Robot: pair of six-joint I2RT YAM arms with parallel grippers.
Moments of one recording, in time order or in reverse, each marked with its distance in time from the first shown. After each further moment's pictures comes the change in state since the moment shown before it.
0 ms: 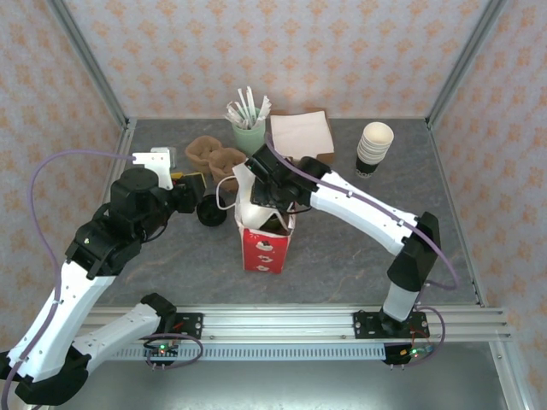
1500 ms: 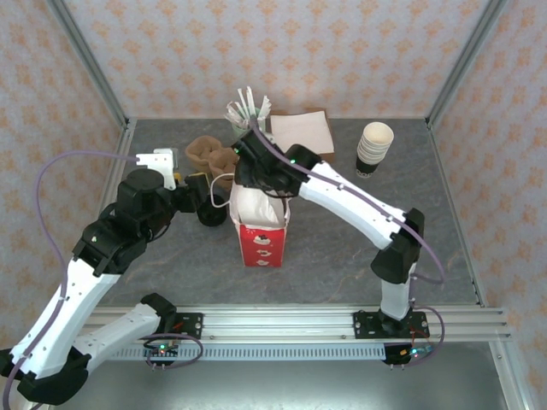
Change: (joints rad) left arm 0.000 0.008 -0.049 0.045 -0.060 0.020; right arm 0.013 0.108 0.264 0.029 0.084 -0.100
